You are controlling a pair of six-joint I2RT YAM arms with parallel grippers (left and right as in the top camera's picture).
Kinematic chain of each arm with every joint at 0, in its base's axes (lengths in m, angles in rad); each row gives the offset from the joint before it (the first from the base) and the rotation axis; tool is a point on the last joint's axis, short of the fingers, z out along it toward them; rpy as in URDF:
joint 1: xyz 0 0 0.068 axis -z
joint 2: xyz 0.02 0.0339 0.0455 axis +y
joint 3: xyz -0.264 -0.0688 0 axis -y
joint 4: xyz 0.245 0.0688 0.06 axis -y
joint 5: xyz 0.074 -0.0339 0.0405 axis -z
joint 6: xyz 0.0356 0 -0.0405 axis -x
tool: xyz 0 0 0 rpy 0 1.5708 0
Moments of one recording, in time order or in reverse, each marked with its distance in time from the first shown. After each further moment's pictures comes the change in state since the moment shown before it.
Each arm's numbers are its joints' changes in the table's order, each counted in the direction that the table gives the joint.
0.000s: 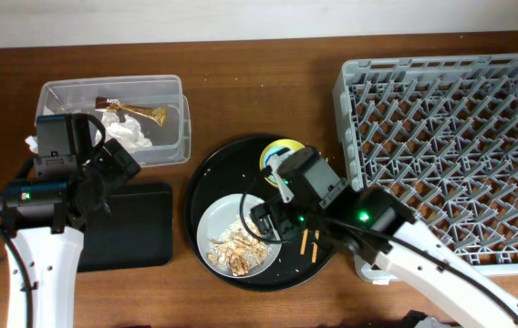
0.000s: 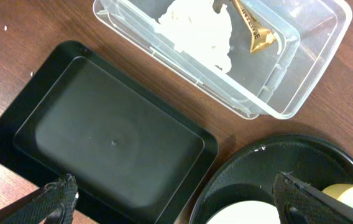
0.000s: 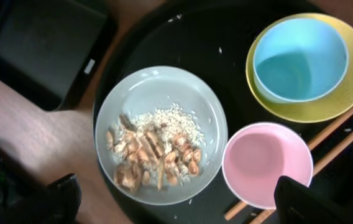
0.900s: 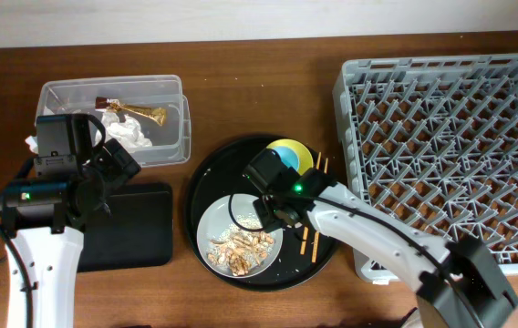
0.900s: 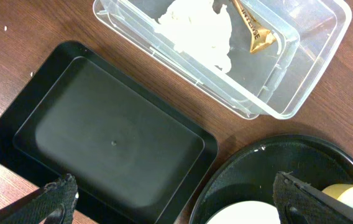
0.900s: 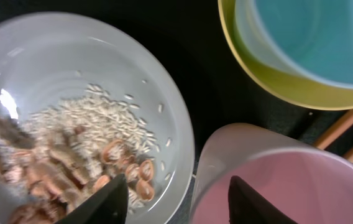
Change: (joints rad) left arm 0.000 0.000 0.000 0.000 0.000 0.000; right arm 0.000 0.370 0.005 0.040 0.114 -0.066
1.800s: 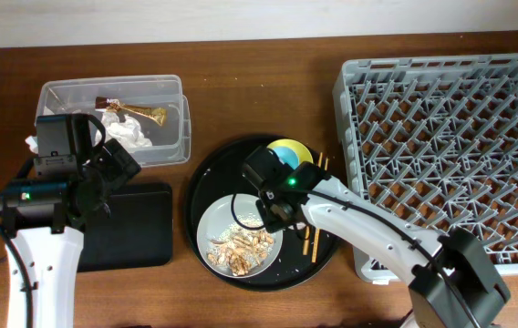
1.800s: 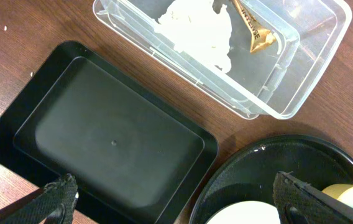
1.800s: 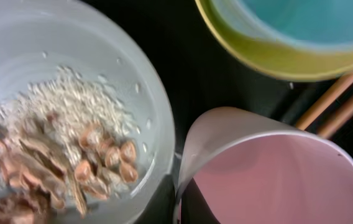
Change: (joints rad) left arm 0.000 0.000 0.000 0.000 0.000 0.000; right arm 0.000 0.031 0.066 -0.134 0.032 -0.036
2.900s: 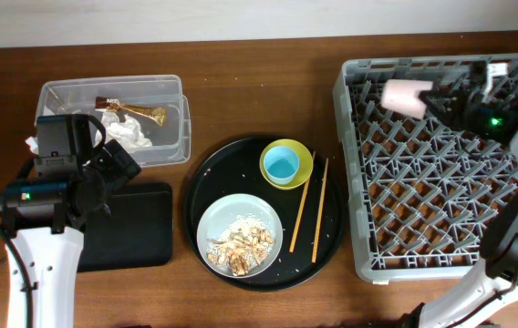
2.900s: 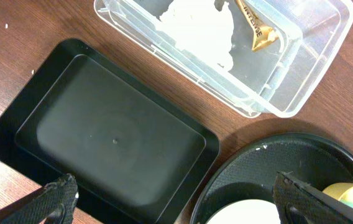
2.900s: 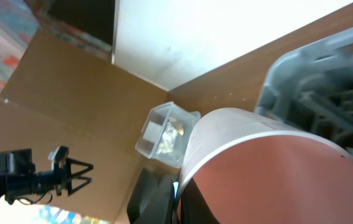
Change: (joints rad) left arm 0.000 0.000 -0.002 -0.006 0.000 0.000; right arm 1.288 0.261 0.221 0.379 -1.551 0.412
